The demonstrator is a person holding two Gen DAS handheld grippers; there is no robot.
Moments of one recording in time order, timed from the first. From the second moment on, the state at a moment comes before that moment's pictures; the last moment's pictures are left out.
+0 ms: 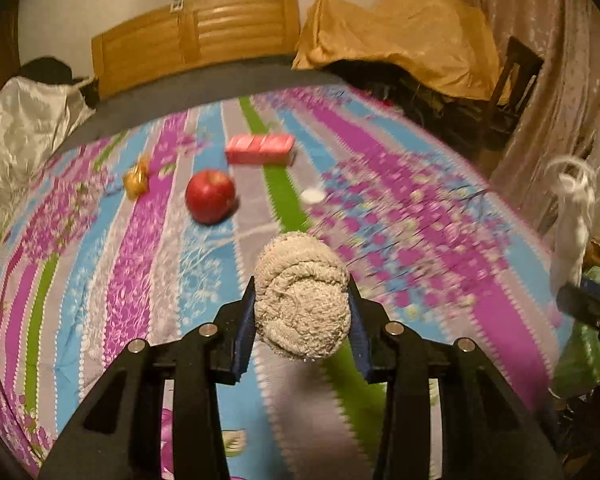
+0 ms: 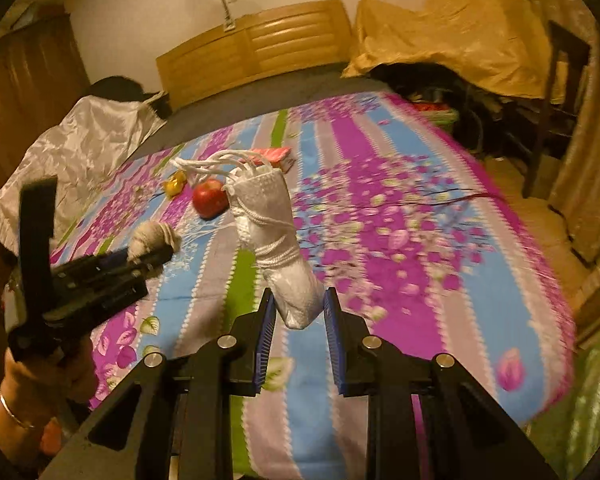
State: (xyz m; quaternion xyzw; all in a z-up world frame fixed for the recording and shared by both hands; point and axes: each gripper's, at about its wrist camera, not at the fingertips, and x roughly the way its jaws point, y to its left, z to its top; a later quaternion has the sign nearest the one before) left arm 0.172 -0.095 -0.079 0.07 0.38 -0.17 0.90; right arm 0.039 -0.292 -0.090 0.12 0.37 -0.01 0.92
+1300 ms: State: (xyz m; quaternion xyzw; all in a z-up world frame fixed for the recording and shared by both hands) left arm -0.015 -0.507 -0.034 0.27 0.32 -0.55 0.72; right arm -0.304 -0.632 -0.069 0.29 0.33 -0.42 0.79
